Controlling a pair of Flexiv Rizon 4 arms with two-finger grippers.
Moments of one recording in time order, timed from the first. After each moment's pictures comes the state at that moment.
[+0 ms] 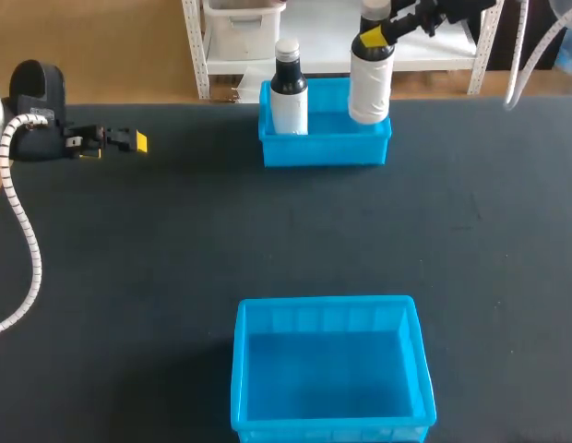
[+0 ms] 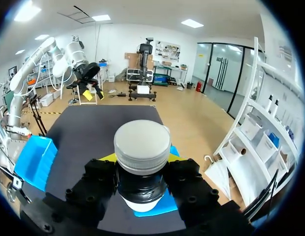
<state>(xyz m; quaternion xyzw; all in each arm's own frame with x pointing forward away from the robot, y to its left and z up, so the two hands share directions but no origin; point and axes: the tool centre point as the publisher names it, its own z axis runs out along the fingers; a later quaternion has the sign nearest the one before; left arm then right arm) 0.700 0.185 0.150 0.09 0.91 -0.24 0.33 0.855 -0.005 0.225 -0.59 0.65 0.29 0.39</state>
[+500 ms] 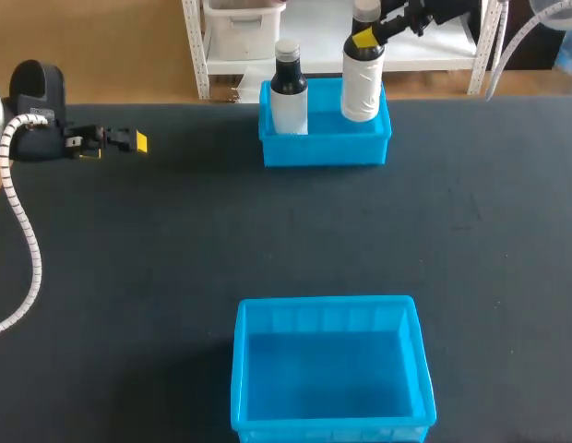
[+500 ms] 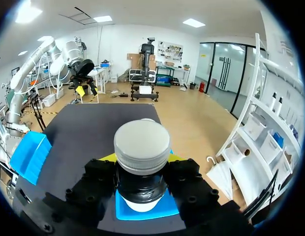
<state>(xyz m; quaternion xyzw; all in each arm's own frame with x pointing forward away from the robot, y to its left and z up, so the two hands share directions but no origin) 0.700 0.185 0.150 0.09 0.91 -0.24 0.33 0.895 0.000 0.198 -0.59 0.64 0.31 0.38</state>
